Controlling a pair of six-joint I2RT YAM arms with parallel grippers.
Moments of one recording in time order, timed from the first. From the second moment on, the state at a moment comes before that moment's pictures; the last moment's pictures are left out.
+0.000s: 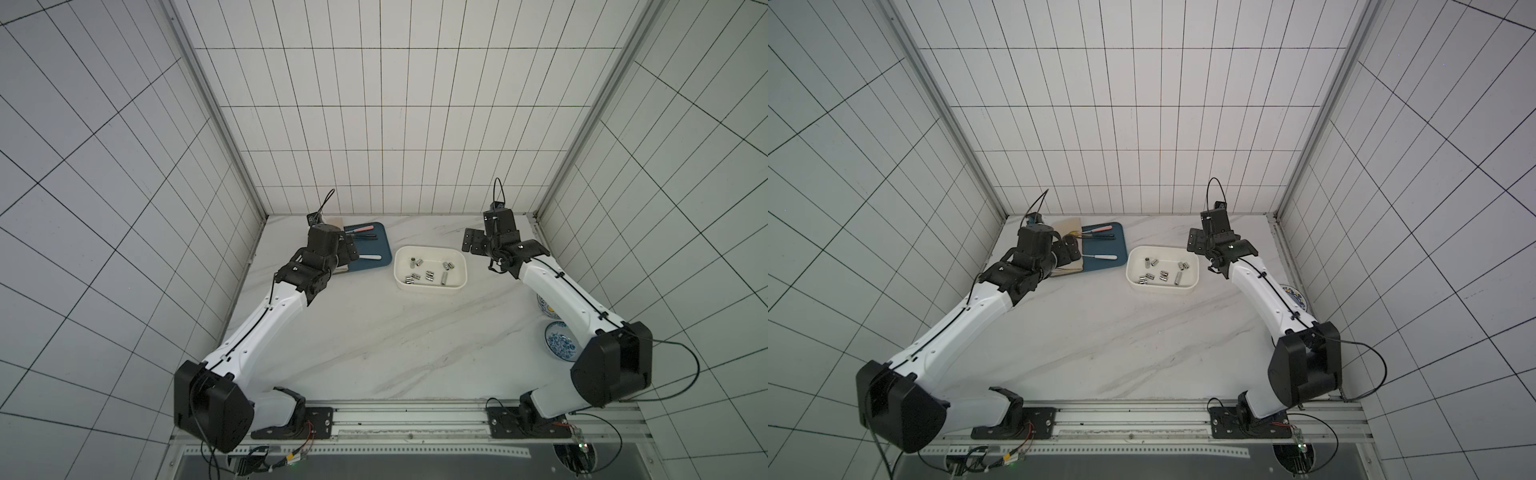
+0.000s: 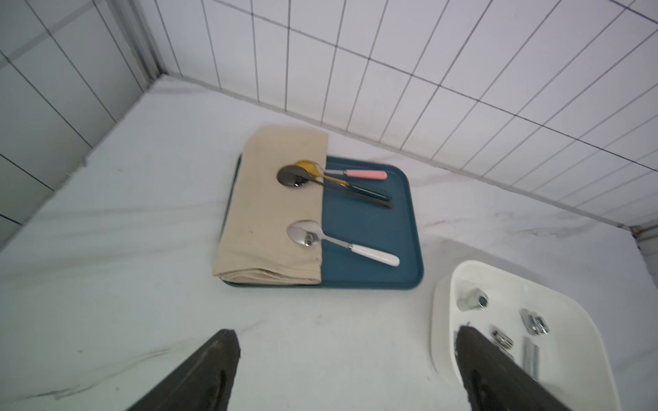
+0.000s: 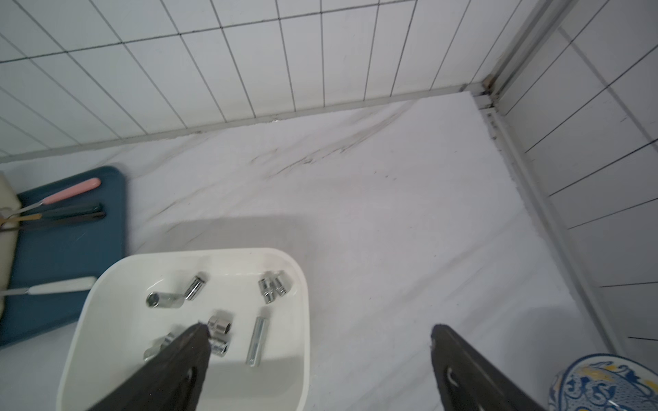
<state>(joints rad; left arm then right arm) -0.35 1.26 1.10 -0.39 -0.37 -0.47 0.39 1.49 1.28 -0.45 0.40 0.28</state>
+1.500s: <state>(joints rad) -0.04 1.60 0.41 0.84 -0.43 -0.17 0.09 1.52 0.54 0.49 0.47 0.02</state>
